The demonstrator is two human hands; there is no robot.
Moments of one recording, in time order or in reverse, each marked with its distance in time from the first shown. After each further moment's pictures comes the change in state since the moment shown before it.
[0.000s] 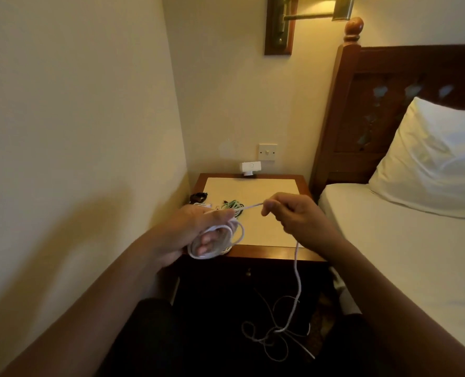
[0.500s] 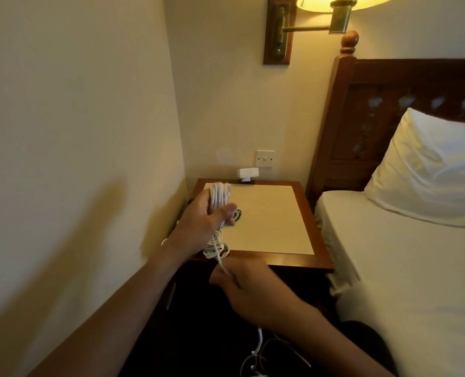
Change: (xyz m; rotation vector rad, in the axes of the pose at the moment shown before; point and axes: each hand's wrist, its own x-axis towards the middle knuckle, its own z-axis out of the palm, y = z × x) left_hand 0.027 -0.009 0.018 0.229 0.434 0.204; right_hand -0.059 -0.033 0.083 -0.221 -0.320 0.012
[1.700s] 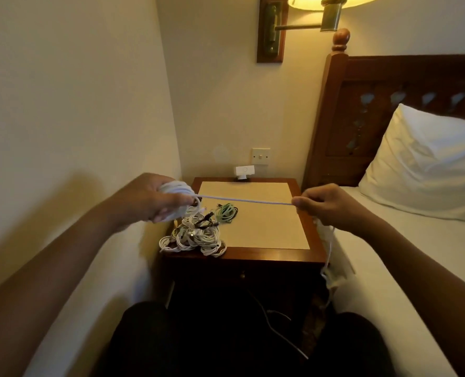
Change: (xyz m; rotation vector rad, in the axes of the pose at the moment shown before) left_hand 0.005 0.023 -0.095 0.164 -0.227 0.011; right_hand 0.013 0.092 -0.157 0.069 0.259 0.057
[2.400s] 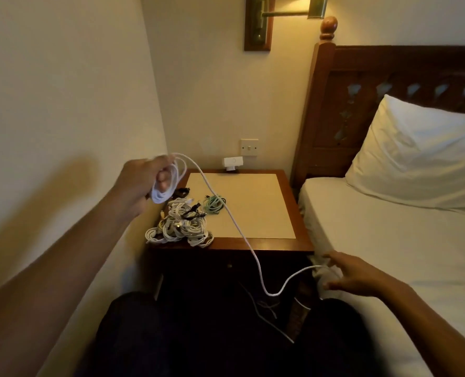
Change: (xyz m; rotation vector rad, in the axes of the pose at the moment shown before) left_hand 0.046 -0.013 0.024 -0.584 0.426 -0.197; right_hand -0.108 0.157 0.022 -0.489 -0.325 0.458
